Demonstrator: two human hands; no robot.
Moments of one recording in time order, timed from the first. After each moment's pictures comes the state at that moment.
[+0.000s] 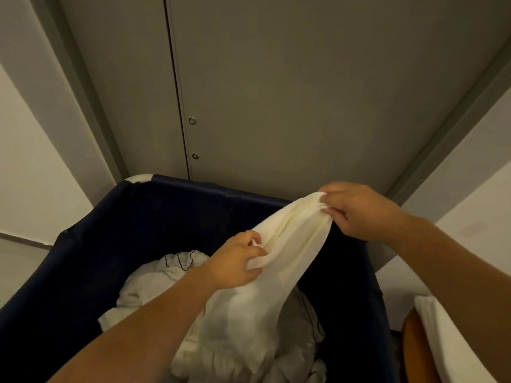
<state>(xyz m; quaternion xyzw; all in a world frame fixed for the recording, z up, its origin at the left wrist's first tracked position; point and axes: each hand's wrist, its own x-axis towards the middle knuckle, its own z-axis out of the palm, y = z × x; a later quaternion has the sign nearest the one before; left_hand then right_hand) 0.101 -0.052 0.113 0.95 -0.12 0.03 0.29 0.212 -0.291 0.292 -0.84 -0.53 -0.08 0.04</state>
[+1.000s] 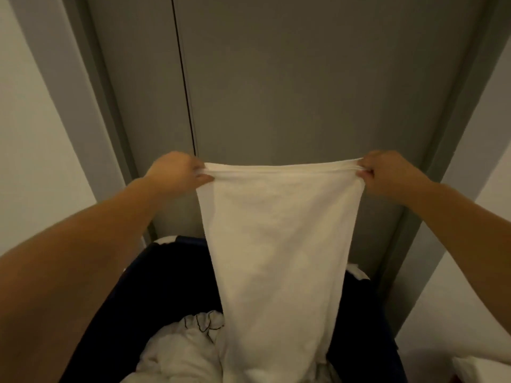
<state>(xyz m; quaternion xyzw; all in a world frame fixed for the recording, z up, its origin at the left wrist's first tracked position) 0.109 0.028 0.419 0.97 0.11 0.20 0.01 0.262 -0.342 0.428 -0.92 -0.32 -0.21 0.06</state>
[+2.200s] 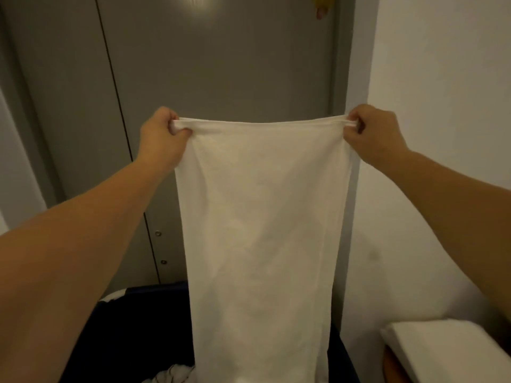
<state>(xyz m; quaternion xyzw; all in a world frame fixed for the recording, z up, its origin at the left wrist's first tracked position) 0.059 -0.099 0.551 0.81 0.01 0.48 0.34 0.113 -0.455 0.548 -0.84 -0.17 -0.43 0.29</state>
